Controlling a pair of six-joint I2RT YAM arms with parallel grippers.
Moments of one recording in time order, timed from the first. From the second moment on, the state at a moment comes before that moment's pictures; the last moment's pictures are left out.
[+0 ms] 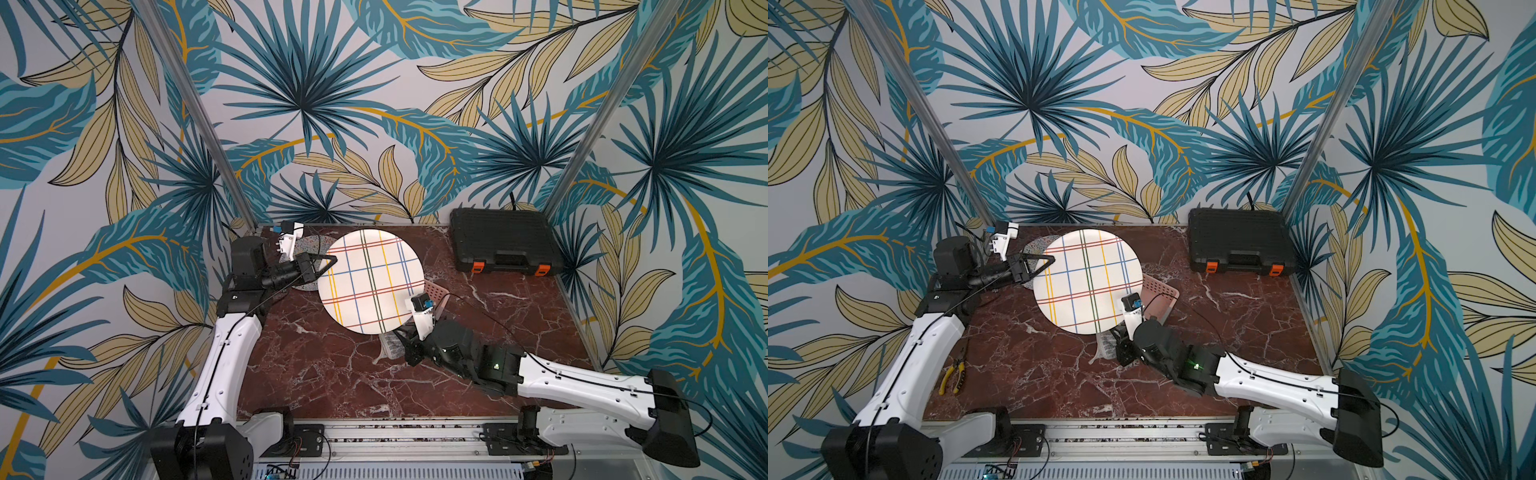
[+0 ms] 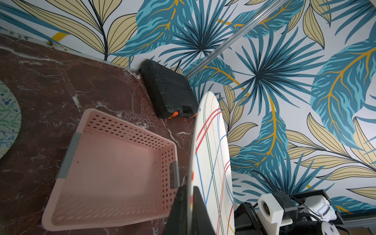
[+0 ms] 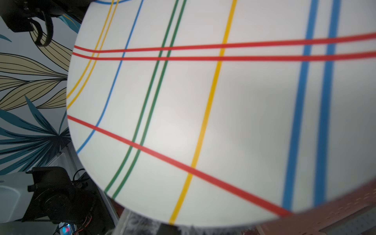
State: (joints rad) left arm 0.08 1.14 1.03 -0.24 1.04 -0.60; right arm 1.16 1.16 0.81 -0.04 0.34 0.47
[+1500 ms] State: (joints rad) left arm 0.08 1.11 0.99 -0.17 0.98 -0.68; right arm 1.36 1.65 1.27 -0.02 0.70 0.52
